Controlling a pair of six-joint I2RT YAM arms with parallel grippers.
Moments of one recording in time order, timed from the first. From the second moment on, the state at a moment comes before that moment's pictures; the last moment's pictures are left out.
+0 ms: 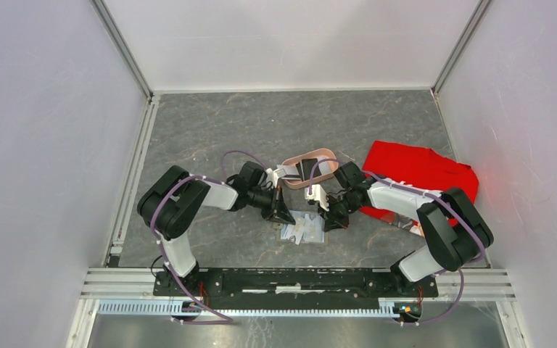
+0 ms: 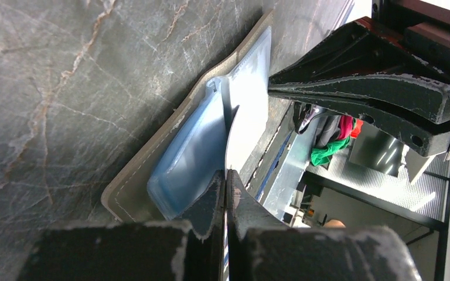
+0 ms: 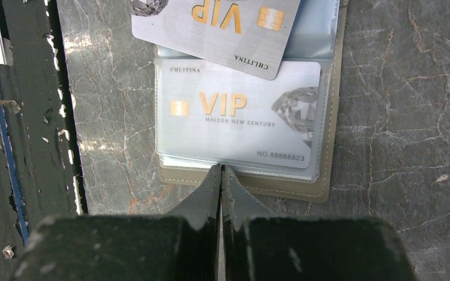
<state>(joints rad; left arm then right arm) -0.59 1.80 0.69 0.26 0.89 -0.71 0.54 1.51 0.72 -0.49 -0.70 -0.79</state>
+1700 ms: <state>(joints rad) -0.64 1.79 0.72 0.24 0.76 -0.74 0.55 1.52 0.72 -0.50 -0.69 -0.78</state>
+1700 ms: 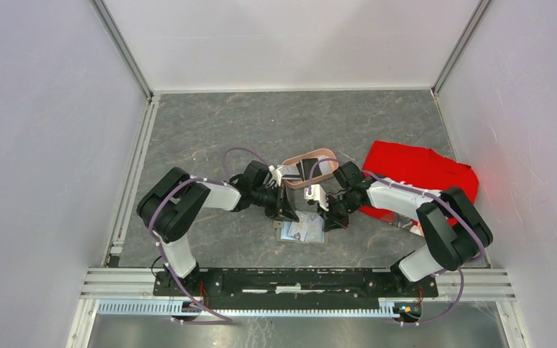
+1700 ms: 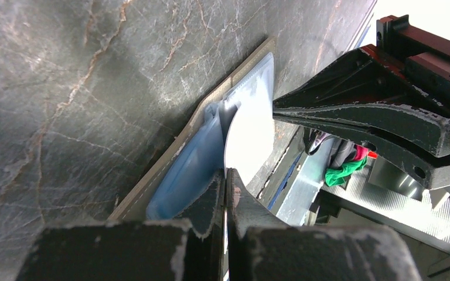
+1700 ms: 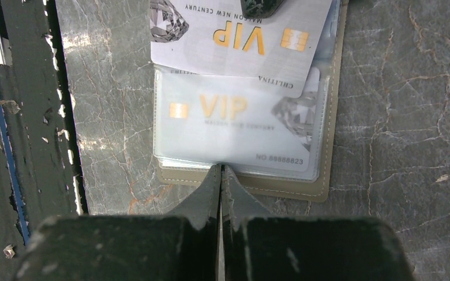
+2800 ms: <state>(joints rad) -0.73 1.70 0.53 0.56 0.51 -0.89 0.55 1.52 0.72 -0.50 -0.69 -0.78</state>
